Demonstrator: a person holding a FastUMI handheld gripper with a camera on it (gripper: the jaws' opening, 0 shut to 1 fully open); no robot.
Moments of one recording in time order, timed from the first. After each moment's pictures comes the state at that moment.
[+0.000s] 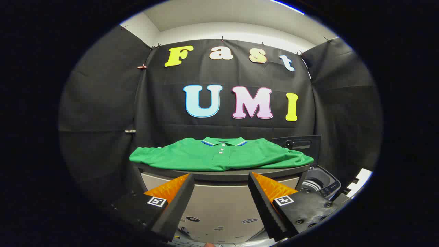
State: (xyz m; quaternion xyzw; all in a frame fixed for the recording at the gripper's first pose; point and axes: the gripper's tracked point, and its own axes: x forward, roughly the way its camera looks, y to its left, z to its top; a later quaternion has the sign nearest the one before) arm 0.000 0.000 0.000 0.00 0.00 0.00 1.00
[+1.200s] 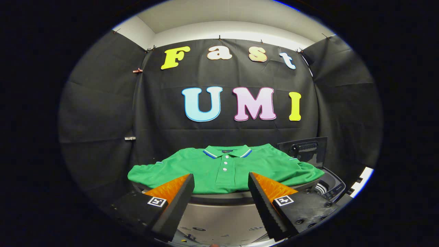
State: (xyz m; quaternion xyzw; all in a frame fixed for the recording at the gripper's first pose) arm 0.046 0.008 0.040 0.02 0.00 0.00 1.00
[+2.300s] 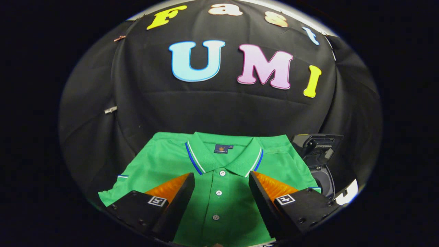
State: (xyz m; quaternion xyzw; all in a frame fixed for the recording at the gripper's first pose) arm 0.192 0.002 0.013 -0.03 0.26 -0.01 0.97
